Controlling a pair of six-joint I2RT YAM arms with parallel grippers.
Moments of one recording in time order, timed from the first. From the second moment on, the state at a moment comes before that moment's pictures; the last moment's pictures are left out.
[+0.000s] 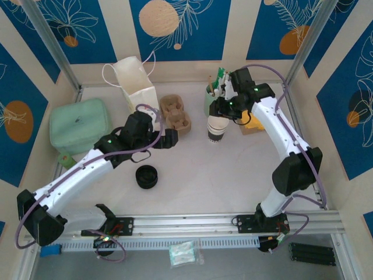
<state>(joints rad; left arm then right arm) -0.72 1.19 1.11 -0.59 -0.04 -0.54 0.32 1.67 1.70 -1.09 -0.30 0.36</state>
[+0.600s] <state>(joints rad) -0.76 1.26 1.07 -0.51 -0.05 -0.58 0.45 1.95 1.91 -1.25 -0.03 0.23</state>
